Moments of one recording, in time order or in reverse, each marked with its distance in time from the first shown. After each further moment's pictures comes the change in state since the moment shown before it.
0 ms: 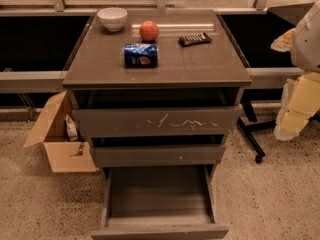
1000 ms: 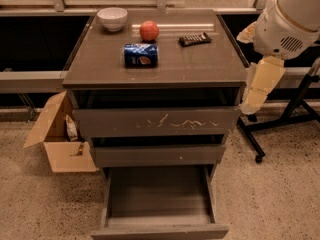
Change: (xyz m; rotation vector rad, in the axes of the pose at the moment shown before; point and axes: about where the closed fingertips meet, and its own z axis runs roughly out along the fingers) arm -0.044 -0.055 0.044 -0.036 -0.122 -0.078
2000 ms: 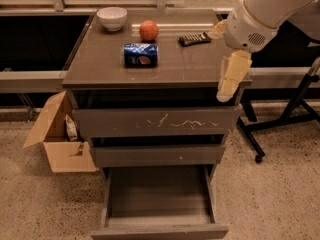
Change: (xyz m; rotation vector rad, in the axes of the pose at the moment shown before) arm -0.038 -0.039 0.041 -0.034 -0.094 -0.122
